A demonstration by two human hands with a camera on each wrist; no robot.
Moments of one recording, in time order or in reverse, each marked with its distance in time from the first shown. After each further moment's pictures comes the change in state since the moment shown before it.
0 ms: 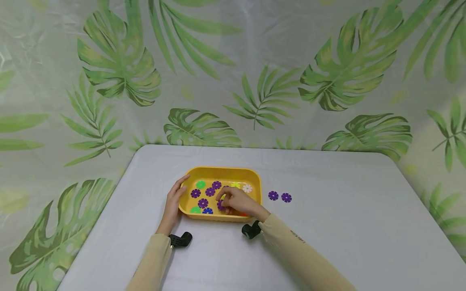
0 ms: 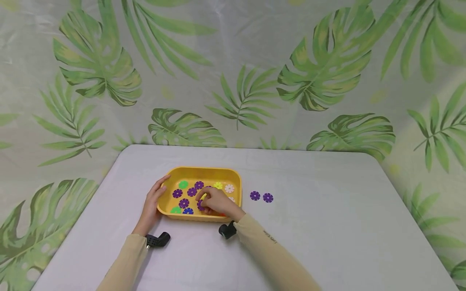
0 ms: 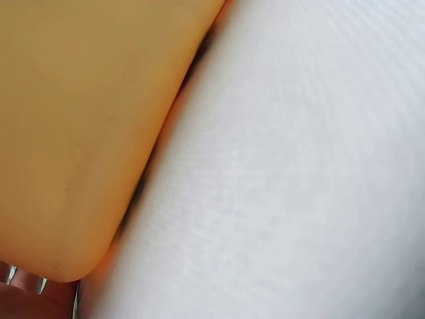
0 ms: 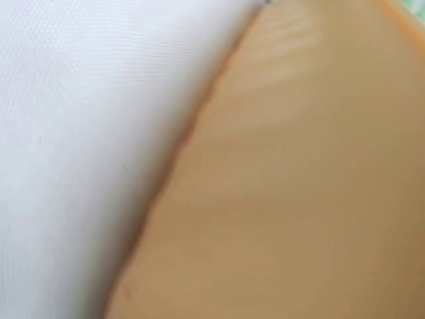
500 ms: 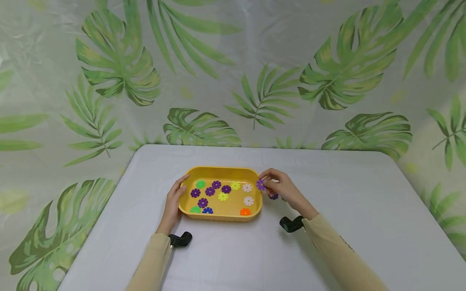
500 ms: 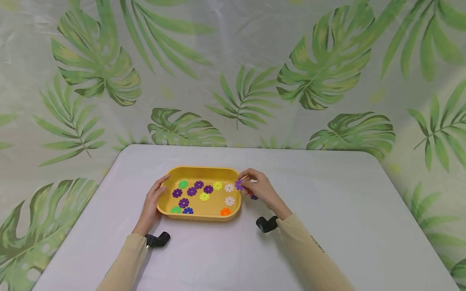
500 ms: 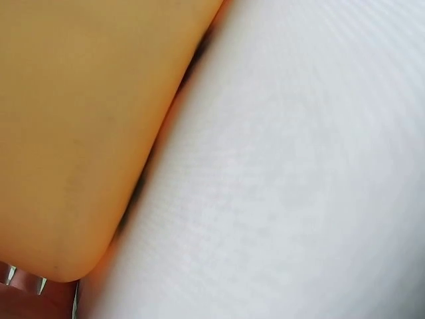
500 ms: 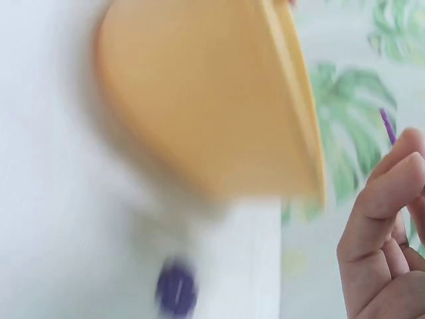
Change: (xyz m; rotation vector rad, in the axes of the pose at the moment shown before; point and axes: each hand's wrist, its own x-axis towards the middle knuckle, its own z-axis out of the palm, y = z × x) left_hand 0.000 0.003 0.000 -0.013 -0.007 -0.035; right_hand -0.056 0.021 -0.097 0.064 0.292 -0.051
